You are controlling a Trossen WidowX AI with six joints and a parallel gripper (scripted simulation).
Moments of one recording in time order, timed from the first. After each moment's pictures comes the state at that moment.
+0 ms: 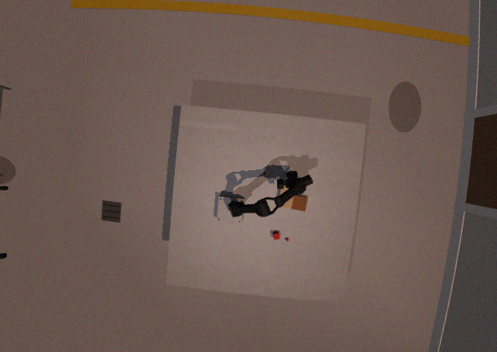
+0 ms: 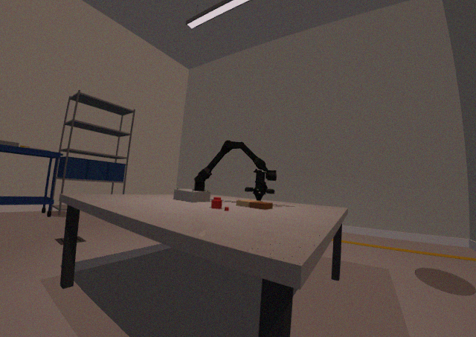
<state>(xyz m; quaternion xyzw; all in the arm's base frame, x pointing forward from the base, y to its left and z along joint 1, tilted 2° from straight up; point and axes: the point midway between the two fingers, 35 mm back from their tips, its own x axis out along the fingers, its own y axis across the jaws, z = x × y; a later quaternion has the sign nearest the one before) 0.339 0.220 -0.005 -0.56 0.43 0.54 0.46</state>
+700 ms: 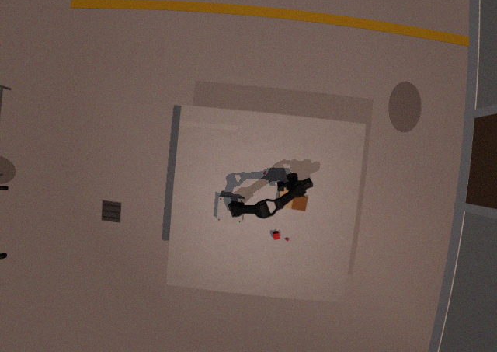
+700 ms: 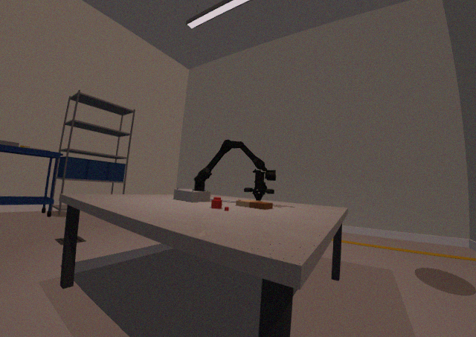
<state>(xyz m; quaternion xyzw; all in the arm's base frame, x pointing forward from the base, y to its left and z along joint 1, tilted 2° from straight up) 0.345 0.205 -0.008 -0.56 0.43 0.54 0.46</state>
